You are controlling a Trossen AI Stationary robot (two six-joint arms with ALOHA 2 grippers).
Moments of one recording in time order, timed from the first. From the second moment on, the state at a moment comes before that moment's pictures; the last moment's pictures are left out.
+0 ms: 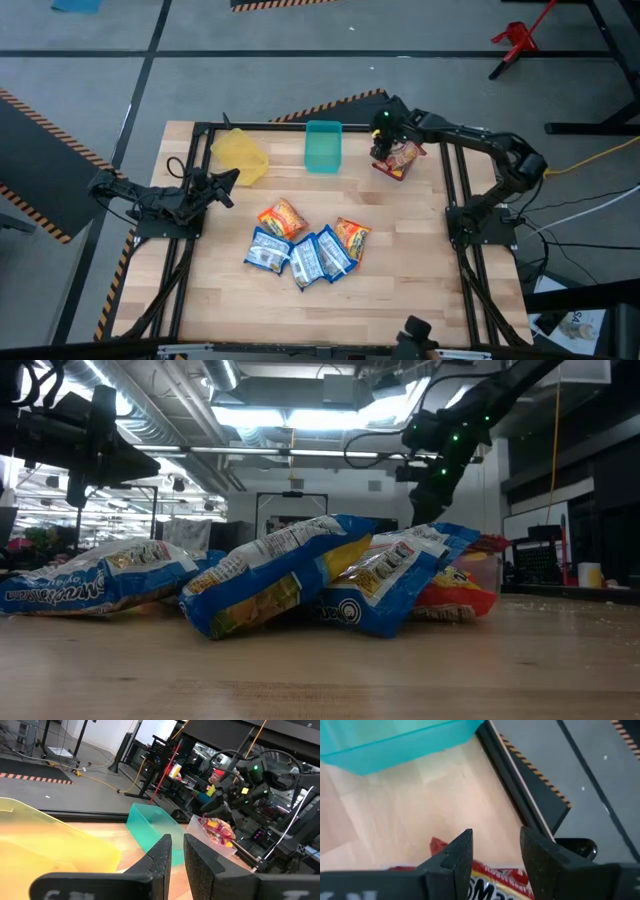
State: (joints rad) left arm -0.31 0.01 0.01 0.02 -1.11 -0.51; right arm -0.71 1.56 1.07 -0.46 0.08 -0.32
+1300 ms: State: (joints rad) left arm -0.31 0.01 0.01 0.03 -1.17 -0.54; right arm -0.62 1.44 1.11 -0.73 -0.38 -0.24
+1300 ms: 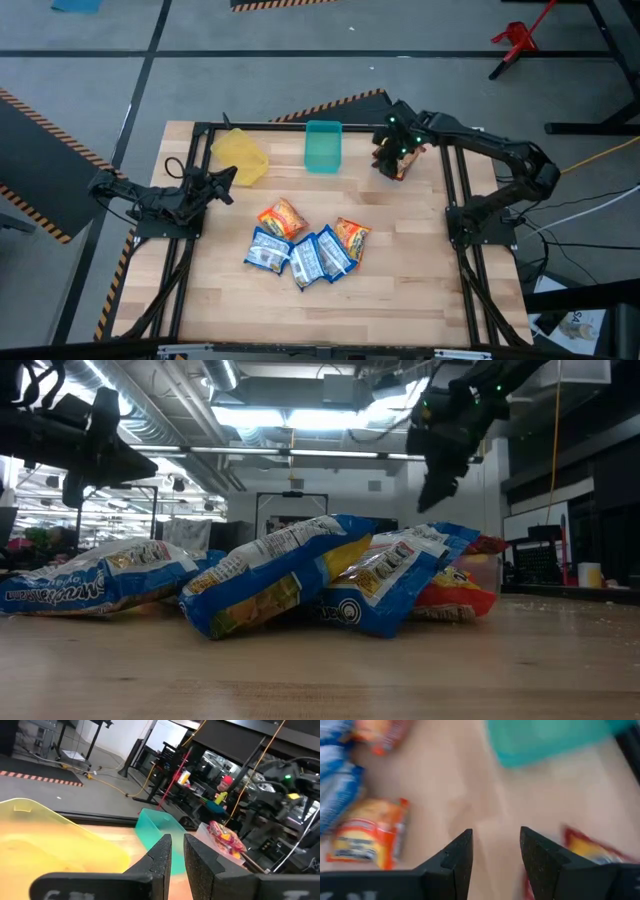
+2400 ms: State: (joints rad) left arm -0.31 0.01 0.22 0.01 -1.05 -0.41; right arm -0.14 2.08 1.42 0.14 -0.19 0.16
